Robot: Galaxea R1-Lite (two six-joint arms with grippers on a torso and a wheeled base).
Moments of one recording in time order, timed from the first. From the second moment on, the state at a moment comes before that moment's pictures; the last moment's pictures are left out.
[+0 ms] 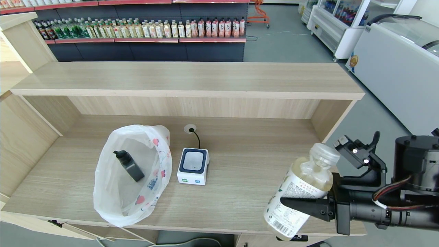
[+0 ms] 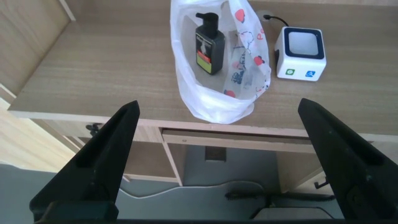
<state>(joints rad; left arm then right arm) 0.00 0.00 0.00 0.00 0.02 0.00 0.47 1.46 -0.44 -0.72 0.60 0.04</state>
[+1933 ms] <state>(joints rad) 0.00 0.00 0.00 0.00 0.02 0.00 0.27 1.63 -0.42 -1.25 0.38 -0.85</state>
